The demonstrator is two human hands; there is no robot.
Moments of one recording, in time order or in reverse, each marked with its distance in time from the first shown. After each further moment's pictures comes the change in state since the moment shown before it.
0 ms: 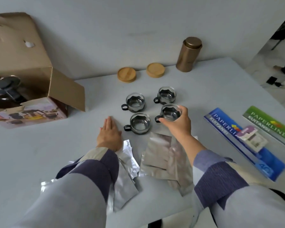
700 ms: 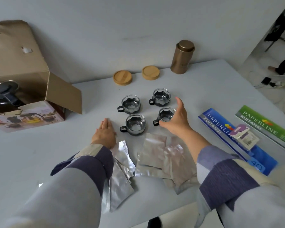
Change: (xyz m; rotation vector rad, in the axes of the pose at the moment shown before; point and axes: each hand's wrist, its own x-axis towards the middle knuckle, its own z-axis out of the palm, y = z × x) left_hand 0.006 -0.001 -0.011 0.071 -0.076 0.016; right_hand 0.000 -0.018 -0.028 -0.190 -0.187 -0.105
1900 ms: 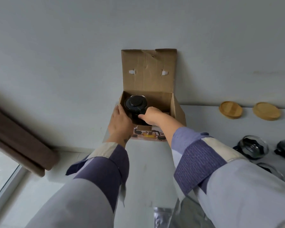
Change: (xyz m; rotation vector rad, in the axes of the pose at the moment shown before) left_hand -0.014 -0.291 -0.153 -0.433 0.613 -0.400; right_hand -0.021 -0.373 0.318 -0.435 -0.646 -0.269
